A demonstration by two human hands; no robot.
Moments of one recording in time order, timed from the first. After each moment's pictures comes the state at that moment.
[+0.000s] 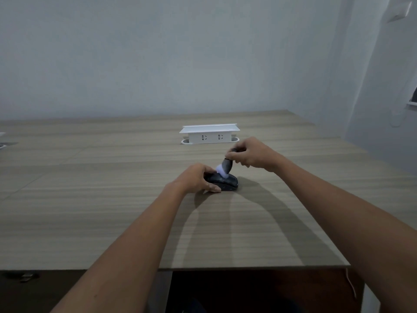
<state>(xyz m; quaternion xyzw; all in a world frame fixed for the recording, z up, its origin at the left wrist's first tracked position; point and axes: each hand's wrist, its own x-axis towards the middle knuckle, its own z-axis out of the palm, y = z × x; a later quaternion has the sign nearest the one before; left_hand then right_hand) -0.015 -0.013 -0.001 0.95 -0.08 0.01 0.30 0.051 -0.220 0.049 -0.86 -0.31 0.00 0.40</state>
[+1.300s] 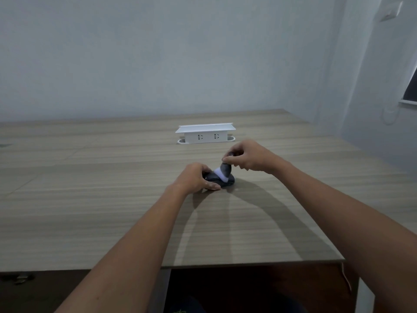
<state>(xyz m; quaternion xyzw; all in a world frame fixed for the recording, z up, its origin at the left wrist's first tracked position) -0.011 -0.021 -0.010 0.95 -0.04 0.06 0.31 0.035 -0.228 0.048 -0.87 -0.33 -0.01 0.37</state>
